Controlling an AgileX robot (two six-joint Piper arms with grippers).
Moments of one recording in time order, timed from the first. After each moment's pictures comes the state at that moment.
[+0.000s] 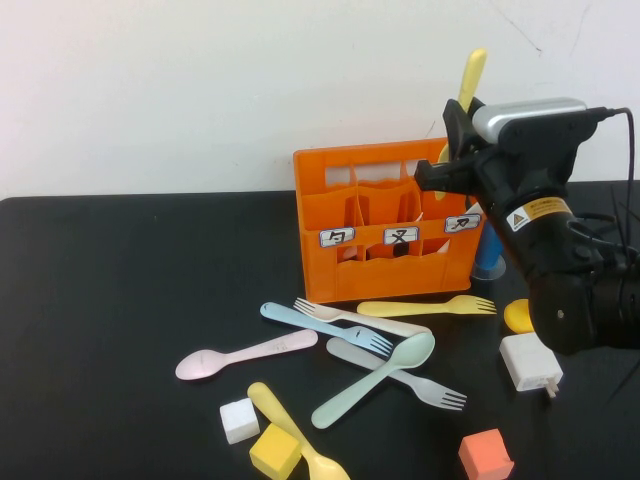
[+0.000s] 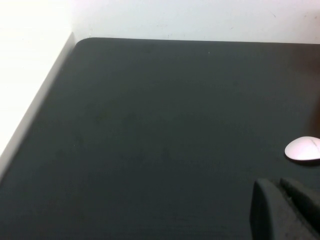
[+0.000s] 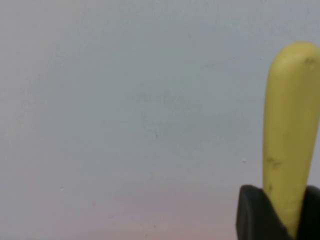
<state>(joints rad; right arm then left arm) 0.51 1.93 -0.97 0.29 -1.02 -0.07 0.05 -0.01 0.02 -0.07 0.37 -0.04</state>
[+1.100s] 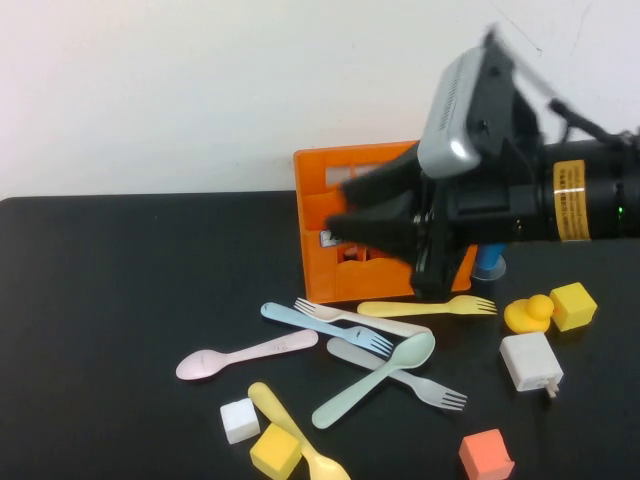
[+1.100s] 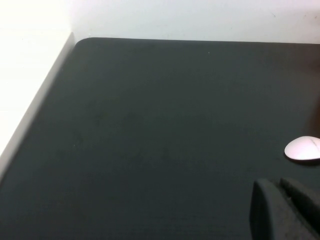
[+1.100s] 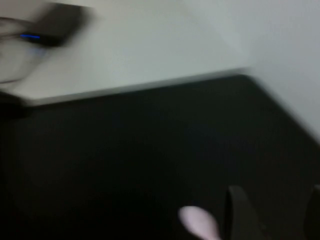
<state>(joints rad) 0.47 1.54 -1.12 -1.69 -0.70 1.36 0.05 -0.01 0.02 -0.07 0.37 -0.04</state>
